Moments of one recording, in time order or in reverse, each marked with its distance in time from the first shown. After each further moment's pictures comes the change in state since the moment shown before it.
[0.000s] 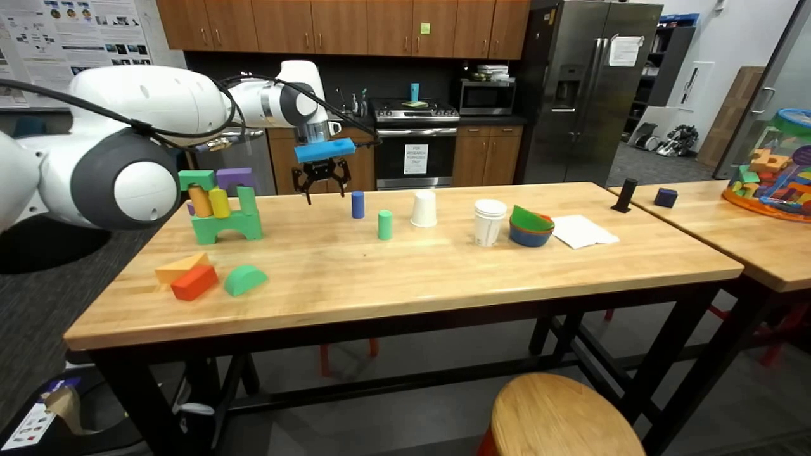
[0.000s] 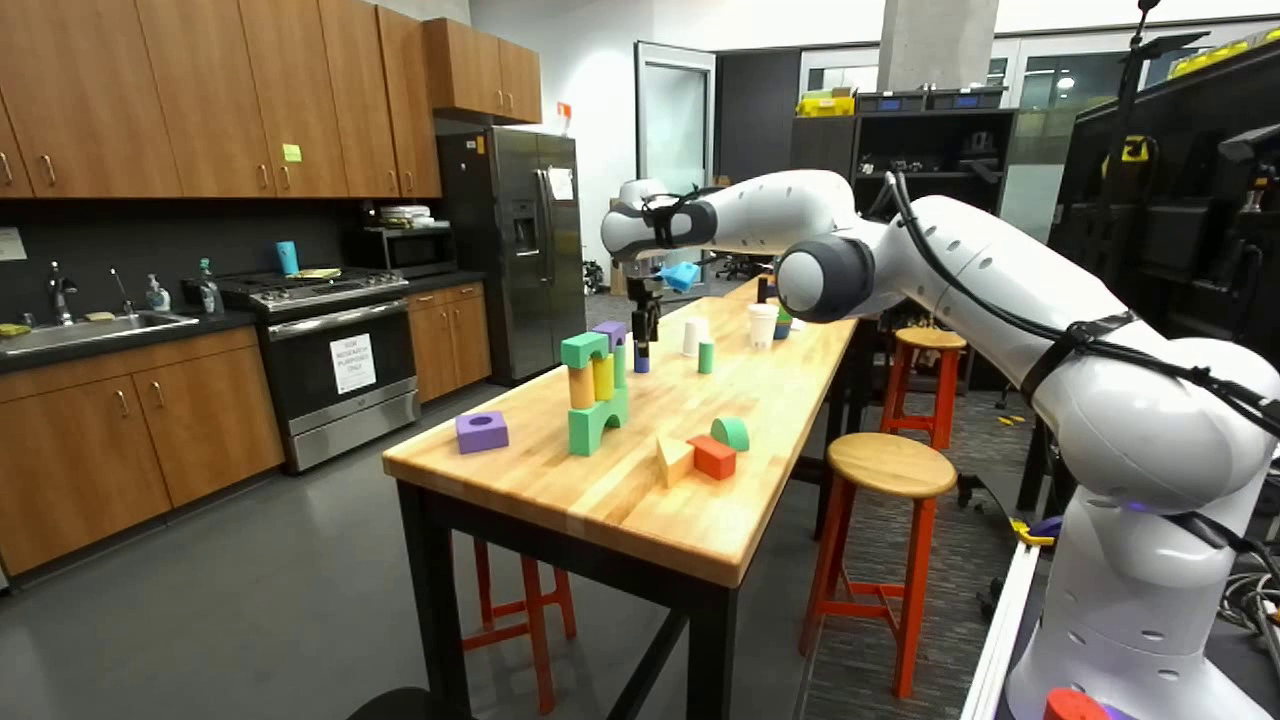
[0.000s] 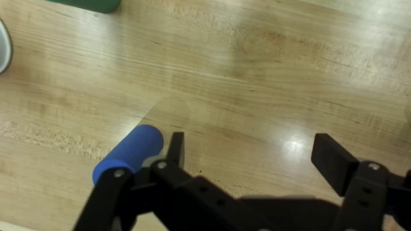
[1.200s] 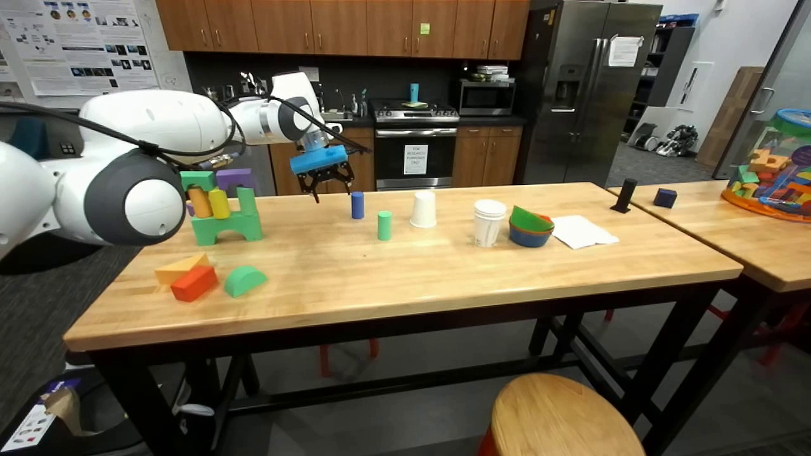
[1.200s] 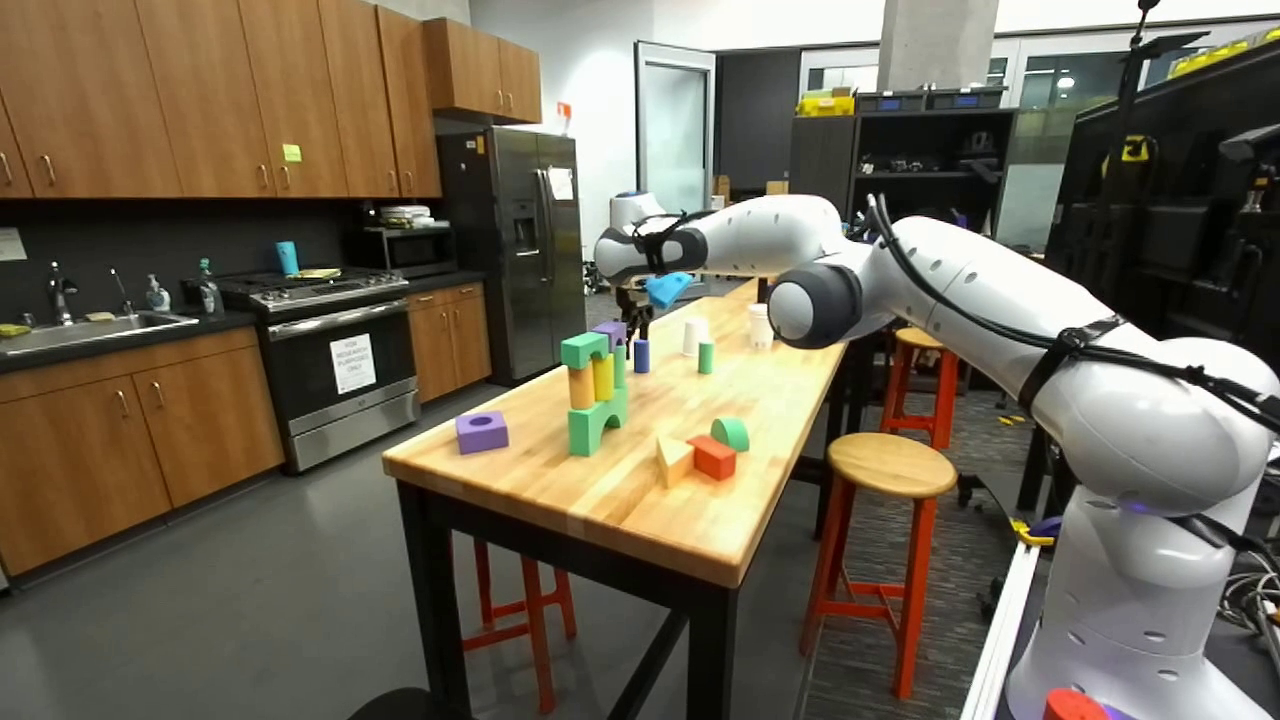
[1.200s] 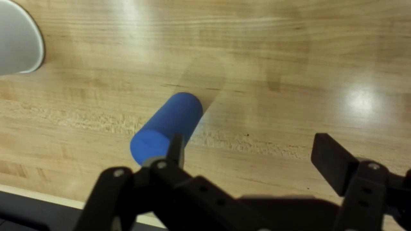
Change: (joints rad) arm 0.037 0.090 -0.055 0.074 -0.014 0.187 0.249
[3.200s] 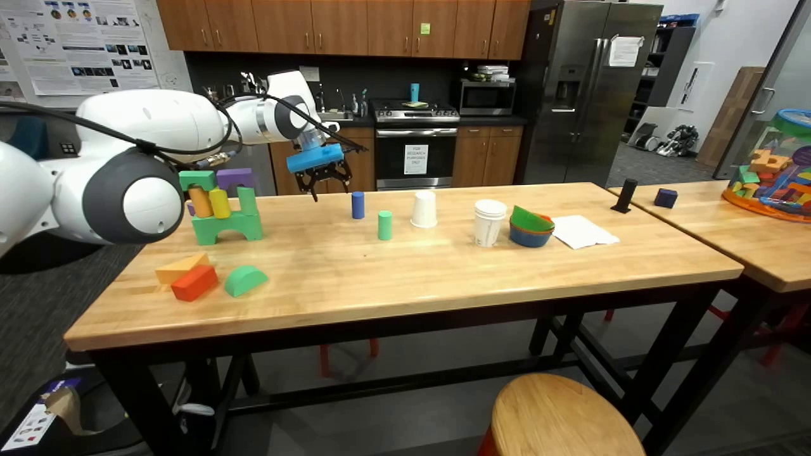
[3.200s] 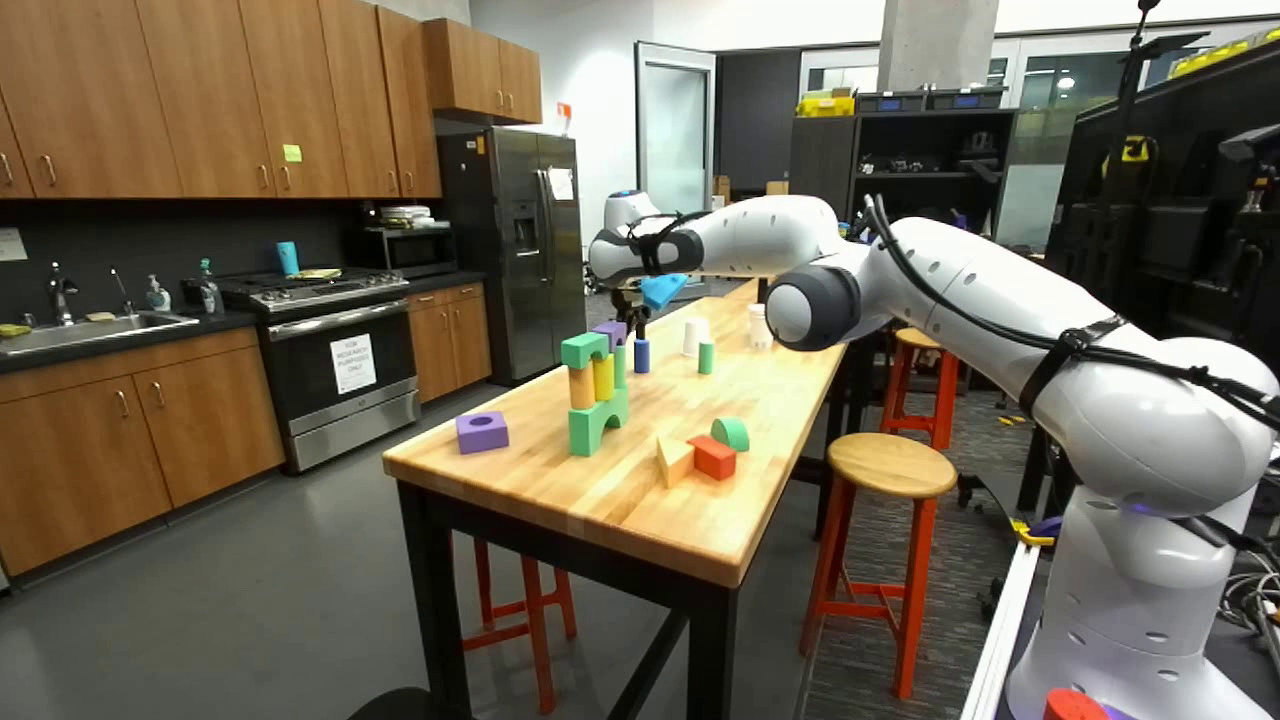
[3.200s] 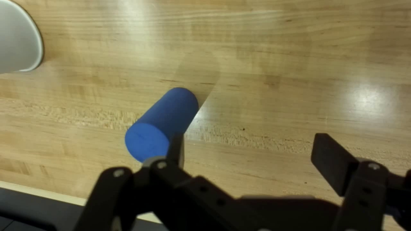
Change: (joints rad) arm 0.017 0.002 -0.014 0.005 -0.005 0.000 0.031
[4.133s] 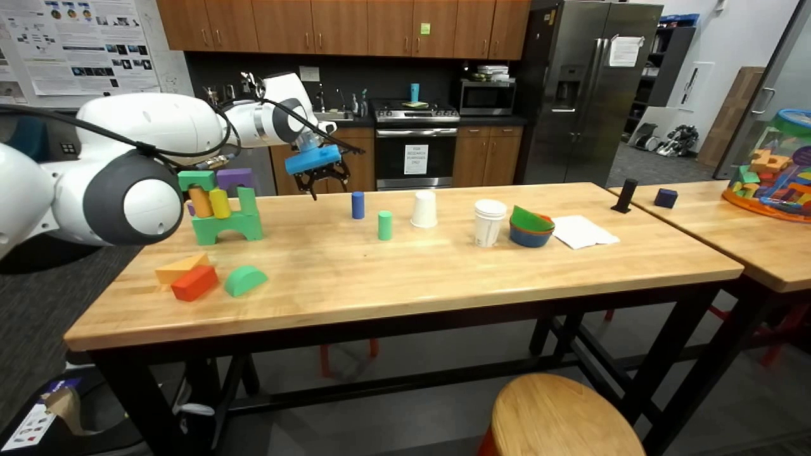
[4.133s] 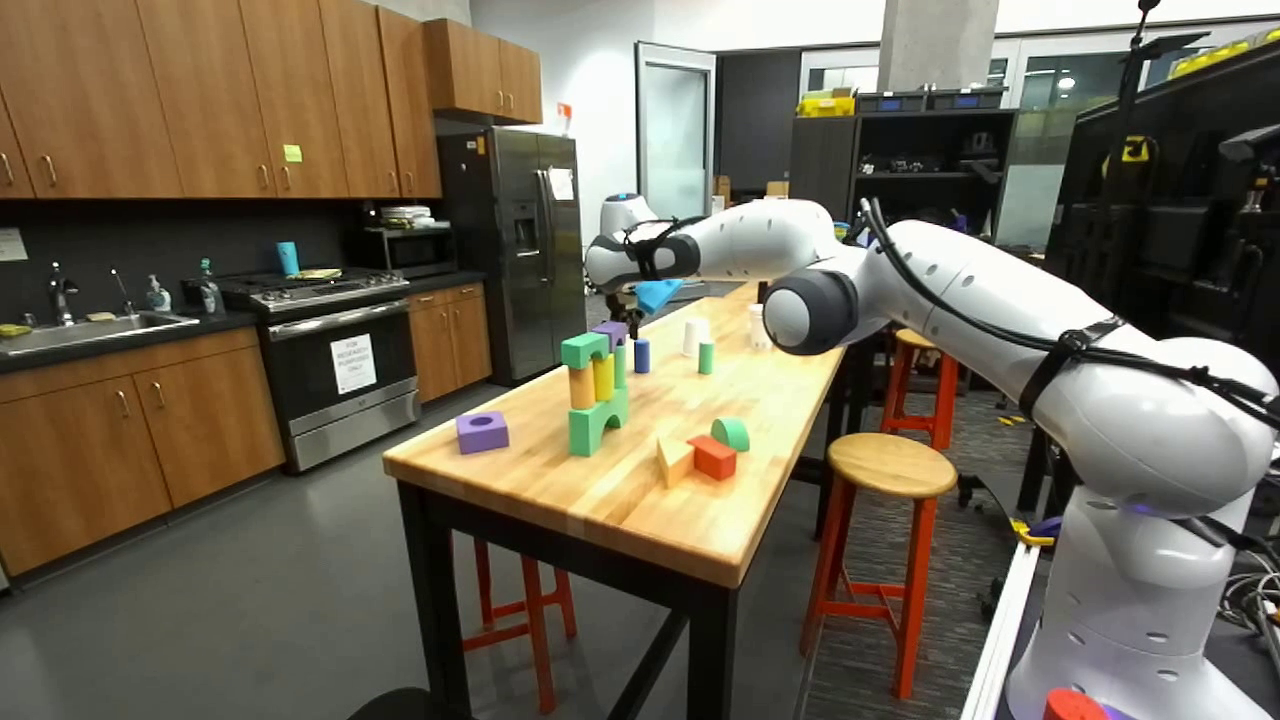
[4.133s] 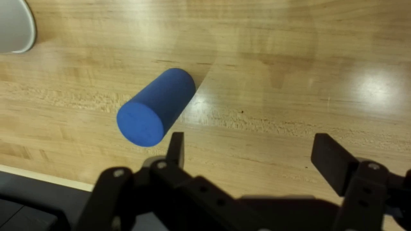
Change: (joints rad) arm 0.012 0.012 -0.004 0.000 0.000 0.062 0.021
